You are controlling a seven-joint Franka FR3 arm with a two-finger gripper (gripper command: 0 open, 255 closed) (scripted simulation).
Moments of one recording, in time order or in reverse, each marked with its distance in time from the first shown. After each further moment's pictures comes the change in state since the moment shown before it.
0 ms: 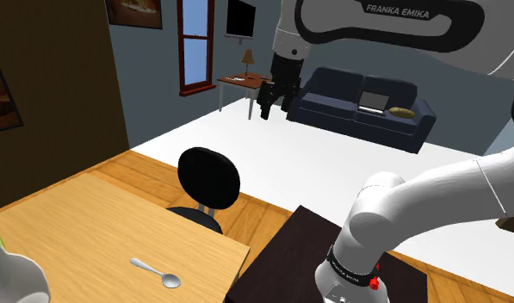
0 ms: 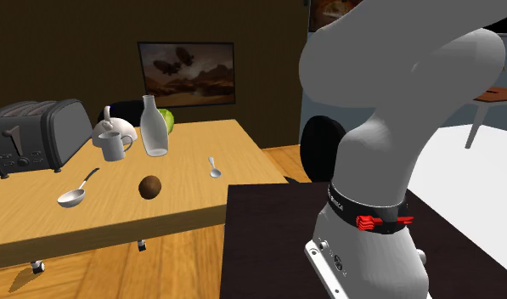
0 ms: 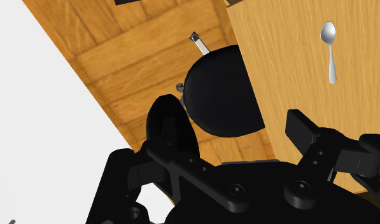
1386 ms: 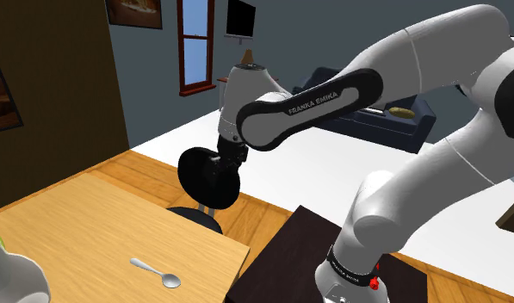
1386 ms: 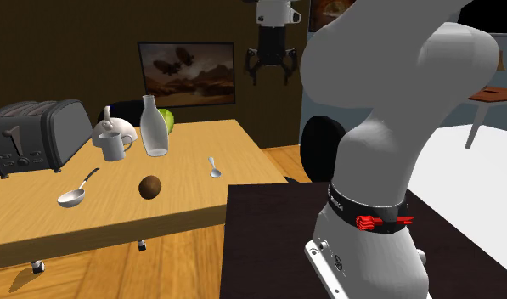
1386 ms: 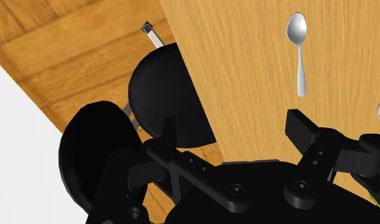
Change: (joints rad) arm 0.099 0.293 0.170 -0.329 0.130 0.671 0.165
